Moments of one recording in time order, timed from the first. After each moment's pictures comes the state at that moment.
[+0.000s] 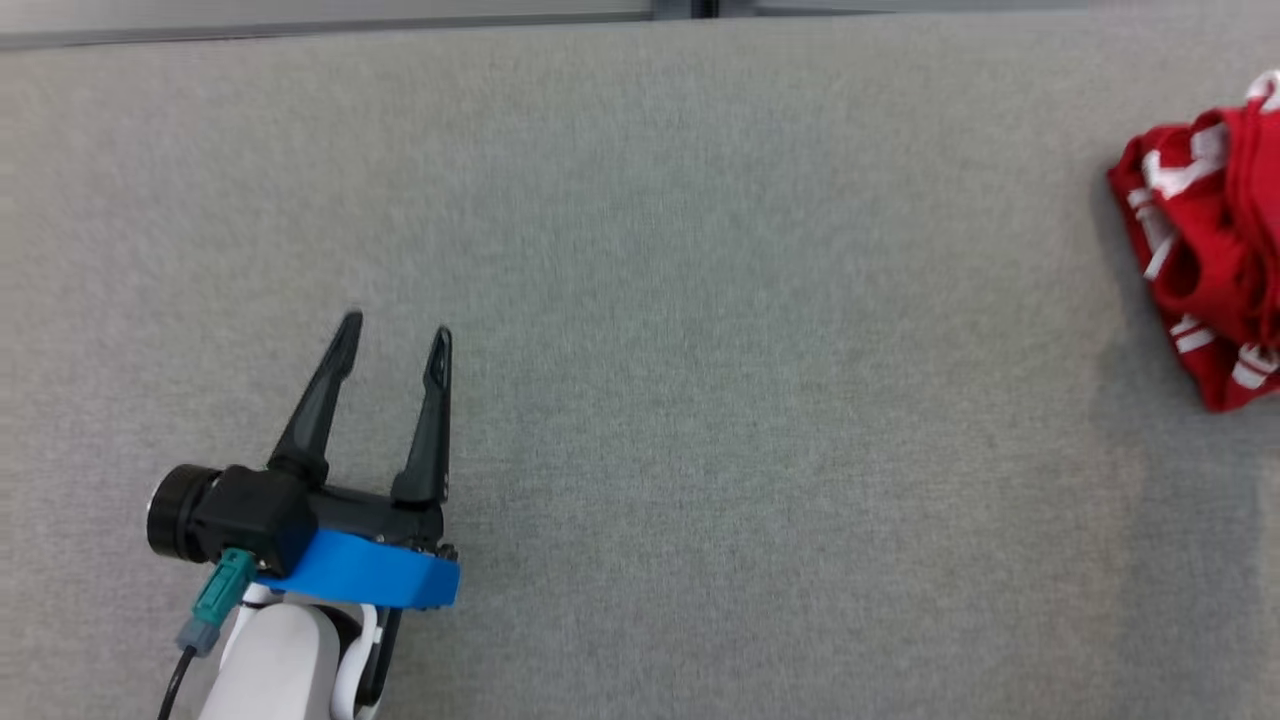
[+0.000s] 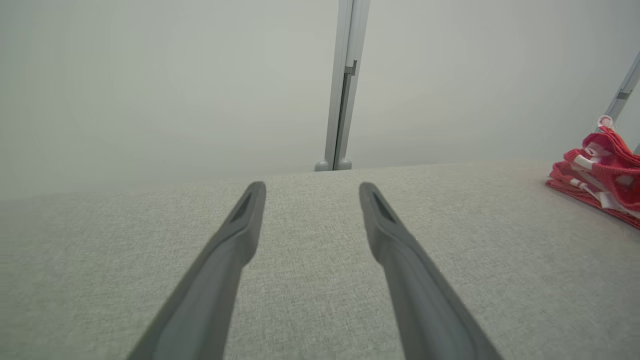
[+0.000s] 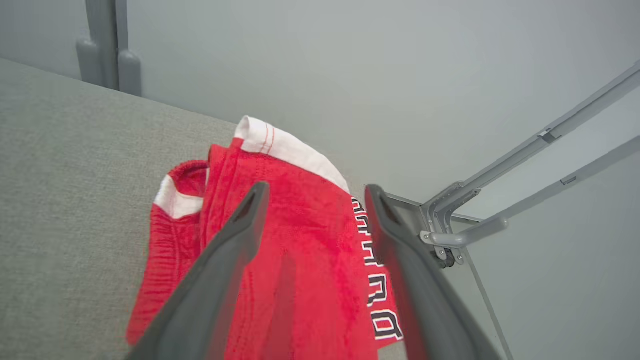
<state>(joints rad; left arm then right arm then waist) -0.23 0.16 -0.20 0.13 -0.21 -0.13 -0.26 -0.66 -0.45 -0.20 0.50 -0.13 0.13 0.17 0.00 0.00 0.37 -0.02</state>
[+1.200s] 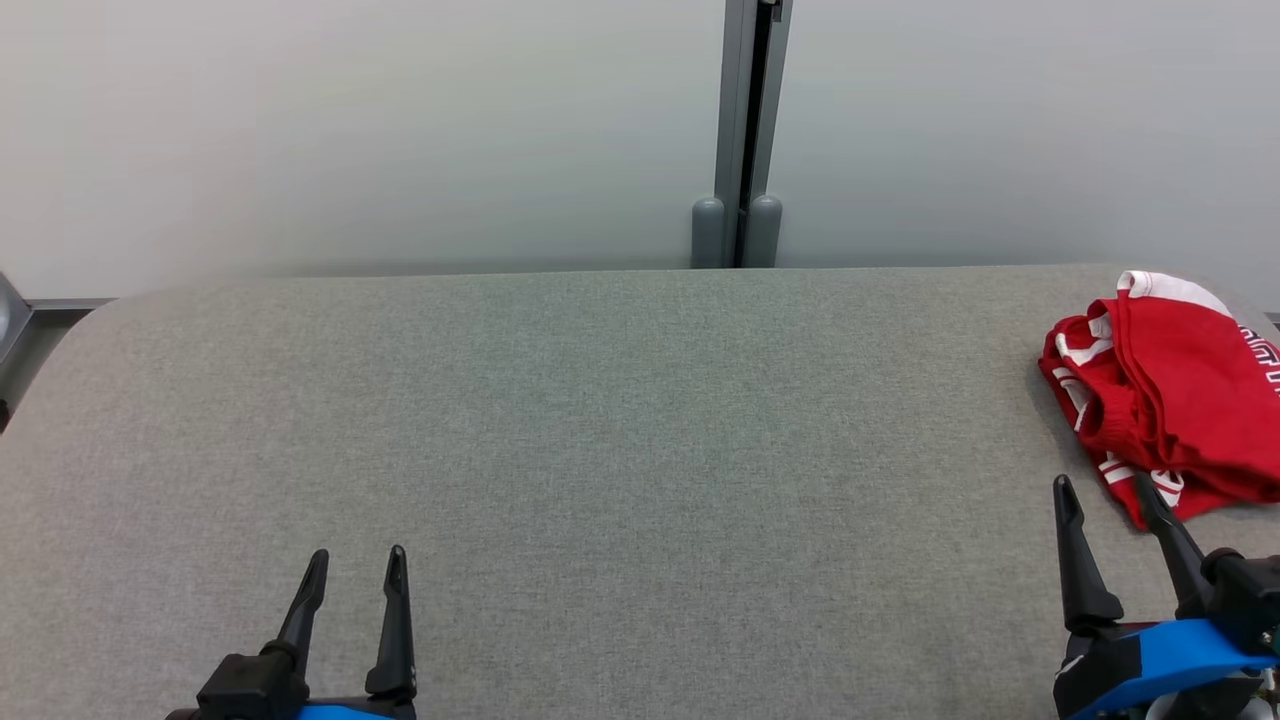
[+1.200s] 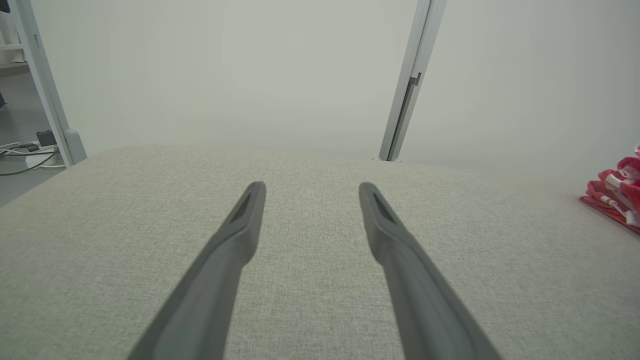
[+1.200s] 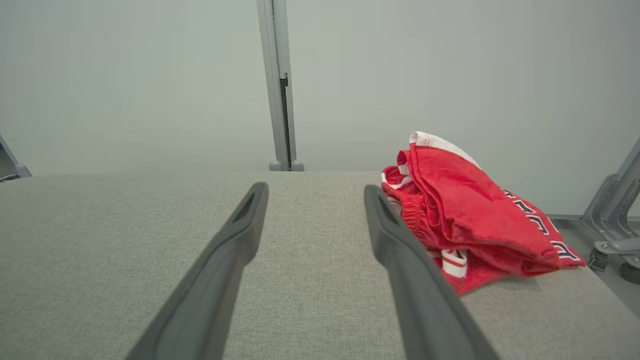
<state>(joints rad) 0.06 0.11 -0.11 0.24 -0.25 -0.08 -0.26 0.03 -0.05 -0.15 0.02 0.09 0.13 -0.05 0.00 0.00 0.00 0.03</state>
